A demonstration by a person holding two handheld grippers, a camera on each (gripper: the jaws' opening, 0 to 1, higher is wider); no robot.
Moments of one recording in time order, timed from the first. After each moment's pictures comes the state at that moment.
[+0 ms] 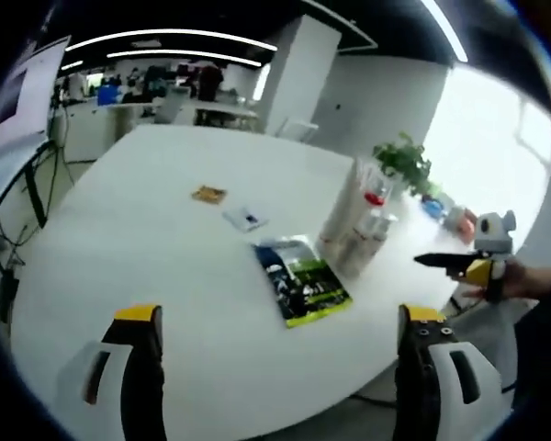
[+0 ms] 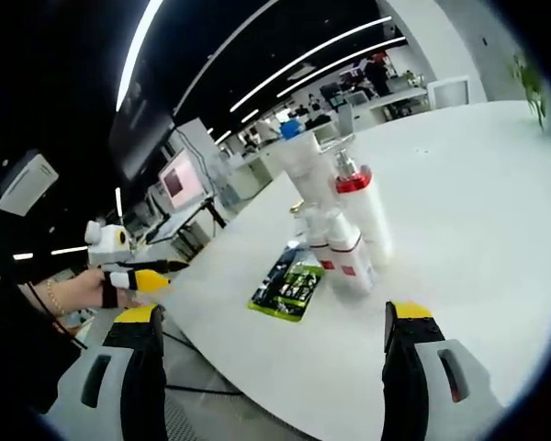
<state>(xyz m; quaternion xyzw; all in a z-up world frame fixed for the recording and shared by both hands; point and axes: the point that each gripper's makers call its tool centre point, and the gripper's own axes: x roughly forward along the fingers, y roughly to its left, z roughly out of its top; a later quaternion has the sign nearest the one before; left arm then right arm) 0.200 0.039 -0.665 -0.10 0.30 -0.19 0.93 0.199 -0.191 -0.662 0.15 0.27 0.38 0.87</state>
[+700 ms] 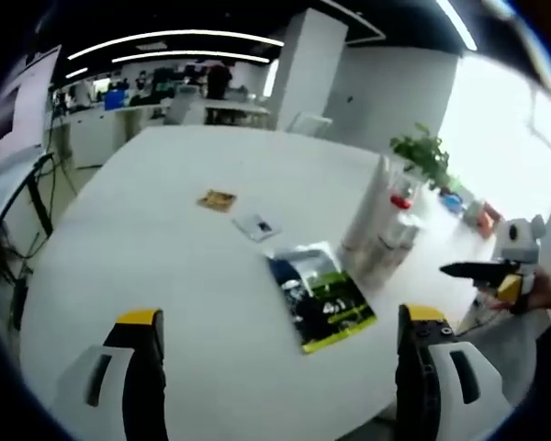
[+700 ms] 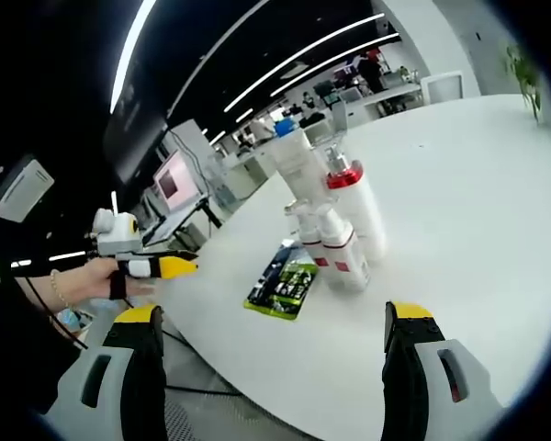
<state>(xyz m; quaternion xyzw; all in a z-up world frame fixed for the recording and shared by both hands) 0.251 0.028 -0.677 -0.06 0.33 -0.15 0.93 0.201 -0.197 -0.666 0.16 0.28 0.36 0.87</state>
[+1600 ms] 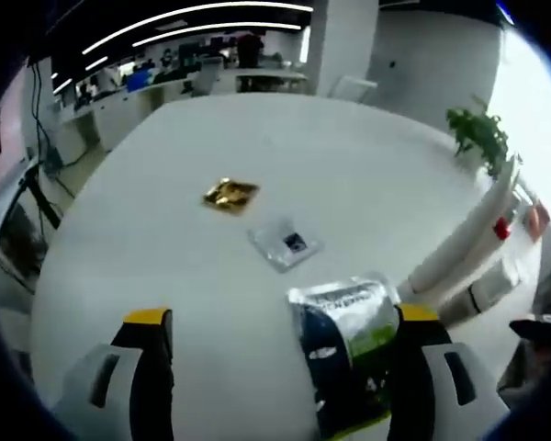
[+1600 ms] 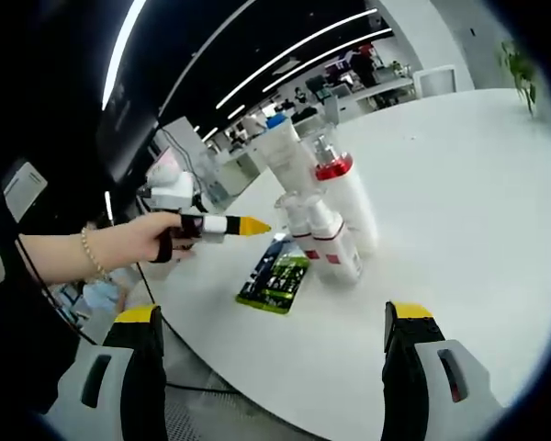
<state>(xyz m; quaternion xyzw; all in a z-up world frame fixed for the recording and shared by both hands) 0.360 0.013 -0.727 -0.02 0.40 -0.06 0.91 0.202 -0.201 -0.677 0.16 0.30 0.35 0.87</state>
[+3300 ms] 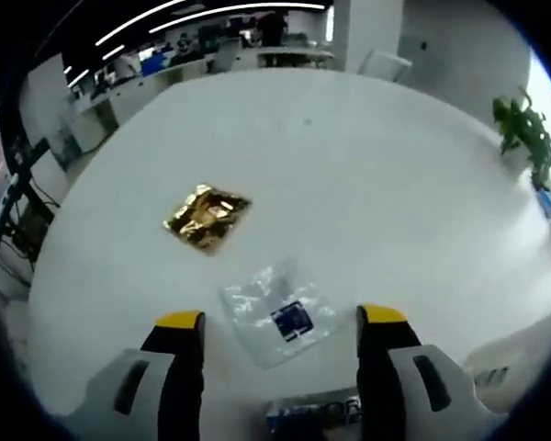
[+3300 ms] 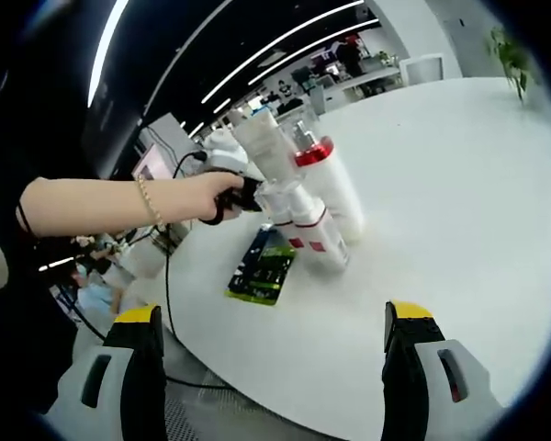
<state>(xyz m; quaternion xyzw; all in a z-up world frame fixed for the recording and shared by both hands) 0.442 -0.008 -0.769 0.00 0.45 0.02 0.90 0.202 -0.209 -0.687 0.16 0.33 0.33 0.87</state>
